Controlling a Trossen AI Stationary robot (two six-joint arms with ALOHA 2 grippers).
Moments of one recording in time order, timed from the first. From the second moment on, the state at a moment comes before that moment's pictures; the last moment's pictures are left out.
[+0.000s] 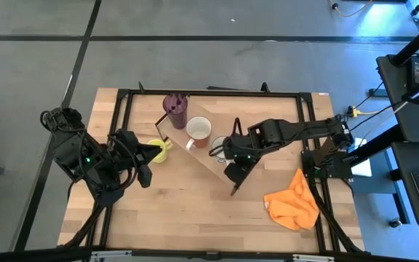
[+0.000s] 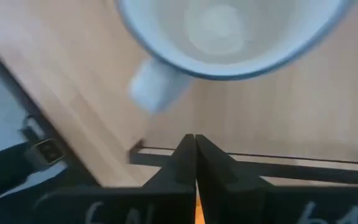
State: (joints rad) left arm -0.77 1.45 1.91 -1.56 -1.05 -1.35; right arm 0.19 1.80 1.94 -1.43 -0.02 0.86
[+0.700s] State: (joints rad) left arm -0.77 1.45 1.91 -1.56 -1.05 -1.35; right arm 0.17 1.80 1.94 -1.30 0.02 0.83
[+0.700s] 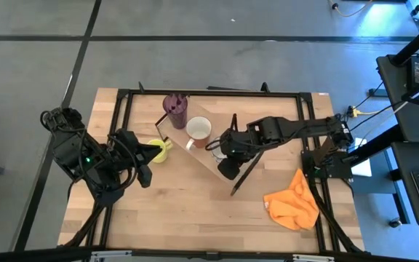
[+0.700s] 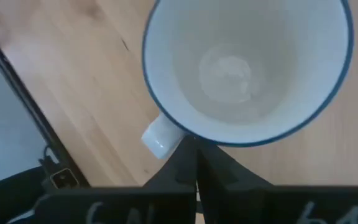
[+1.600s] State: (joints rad) left arm -0.78 1.45 1.91 -1.56 -1.01 -1.33; right arm 0.16 1.83 1.94 -1.21 -0.08 0.83
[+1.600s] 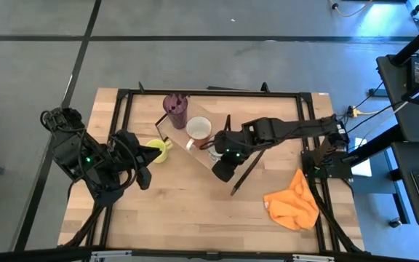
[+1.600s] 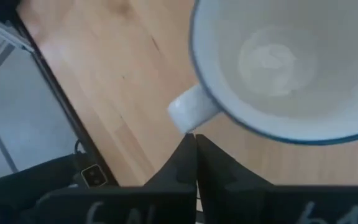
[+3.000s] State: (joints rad) left arm -0.83 1.45 1.84 -1.54 -1.04 -1.39; right arm 0.10 1.87 2.17 -1.31 0.15 0.72
